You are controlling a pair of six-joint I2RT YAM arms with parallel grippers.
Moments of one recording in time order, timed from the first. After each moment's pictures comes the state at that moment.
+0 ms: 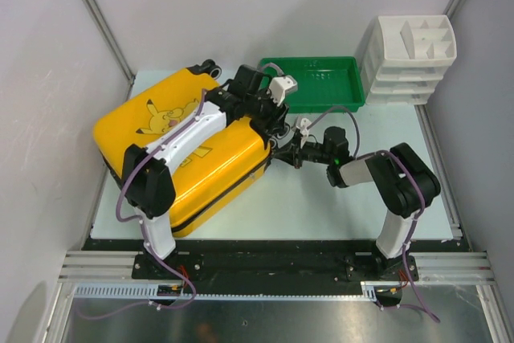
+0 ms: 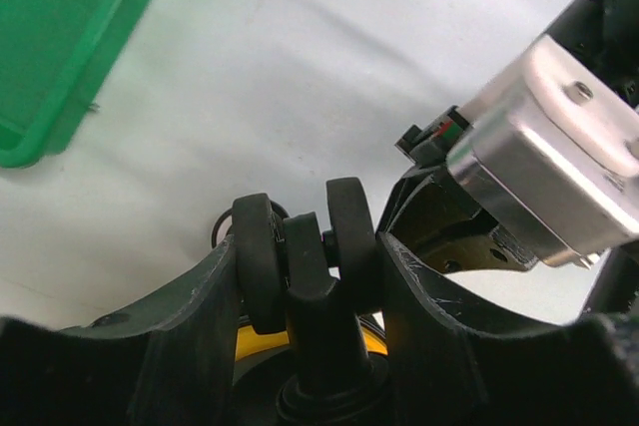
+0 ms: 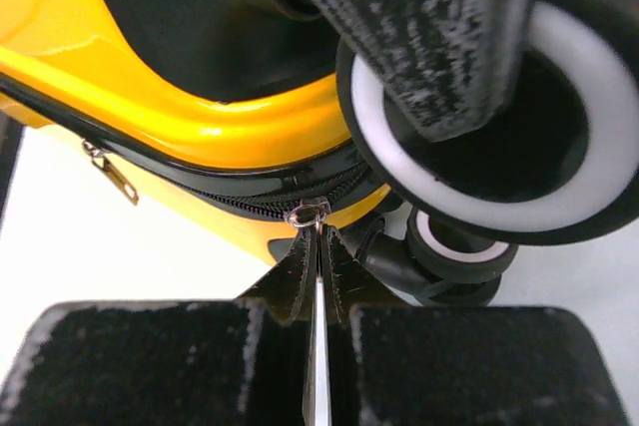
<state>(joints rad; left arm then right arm) -0.60 1.86 1.72 -0.63 0.42 0.23 0.44 1.84 0.73 1.01 -0.84 -0.01</state>
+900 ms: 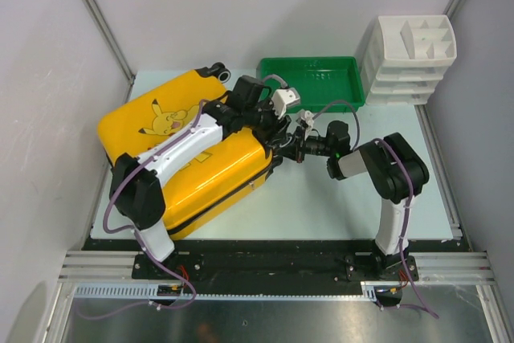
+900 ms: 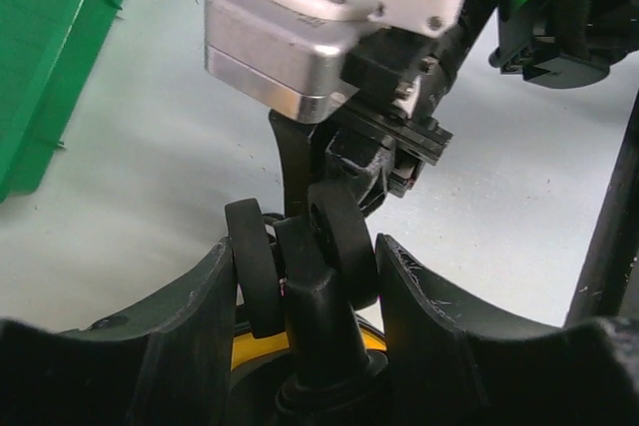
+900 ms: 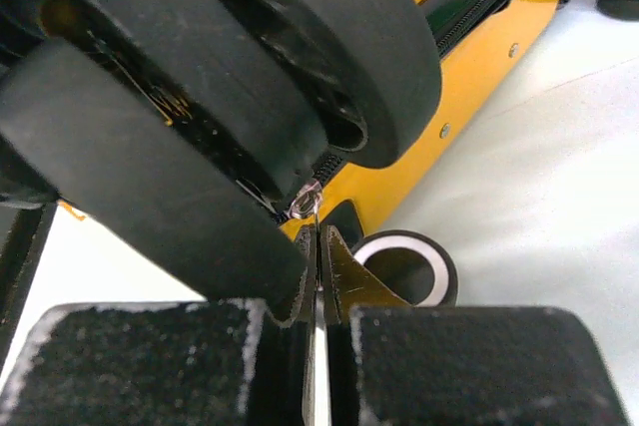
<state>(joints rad) -0.66 1.73 1.54 -0.54 0.47 0.29 0.38 1.94 0.78 1.13 -1.00 0.17</state>
